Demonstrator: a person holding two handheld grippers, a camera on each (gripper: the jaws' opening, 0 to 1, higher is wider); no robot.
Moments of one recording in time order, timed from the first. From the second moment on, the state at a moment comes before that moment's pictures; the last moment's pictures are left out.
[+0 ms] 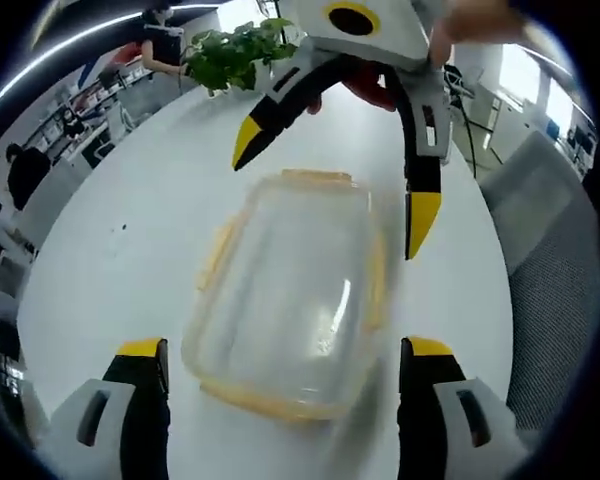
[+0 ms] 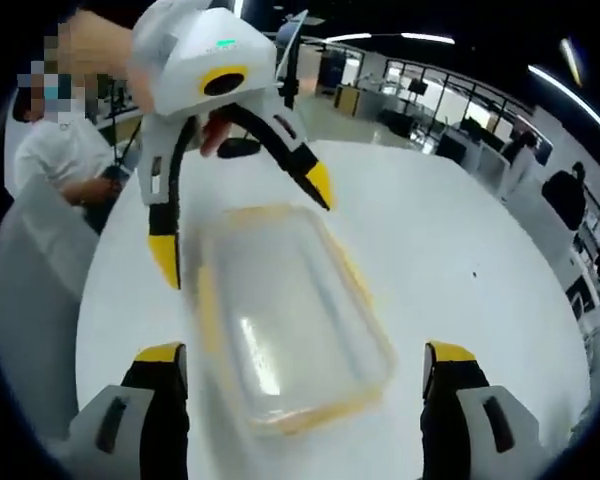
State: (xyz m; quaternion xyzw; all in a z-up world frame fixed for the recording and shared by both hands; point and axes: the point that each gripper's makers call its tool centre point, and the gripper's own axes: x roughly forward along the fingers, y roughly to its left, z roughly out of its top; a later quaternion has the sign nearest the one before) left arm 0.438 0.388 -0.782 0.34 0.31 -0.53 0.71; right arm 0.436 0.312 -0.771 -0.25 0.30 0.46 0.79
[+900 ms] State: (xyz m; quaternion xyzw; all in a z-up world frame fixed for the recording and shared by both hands) left arm 0.422 0.408 -0.760 0.21 0.31 -0.45 0.81; right arm 0.411 0.300 -0.755 -0.14 0.29 0.37 0.87
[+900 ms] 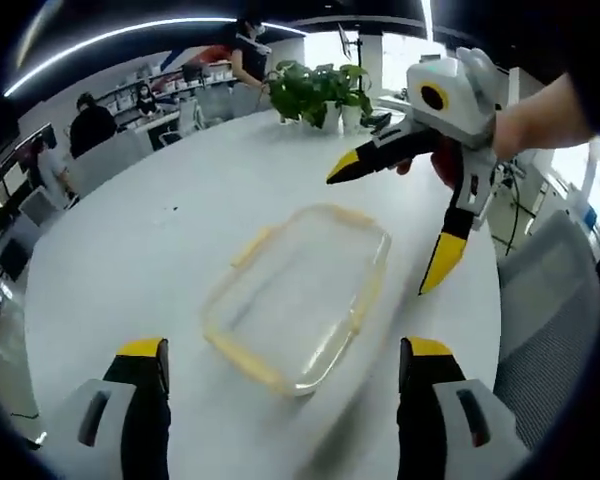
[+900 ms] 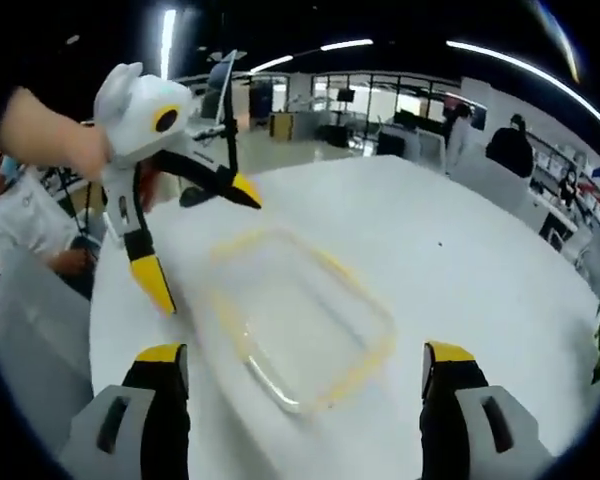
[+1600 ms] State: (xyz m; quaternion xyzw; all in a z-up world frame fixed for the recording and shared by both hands) left arm 0.406 0.430 -0.753 0.11 0.32 -0.39 0.85; right arm 0.387 0.293 -0.747 -0.09 0.30 0.33 0.89
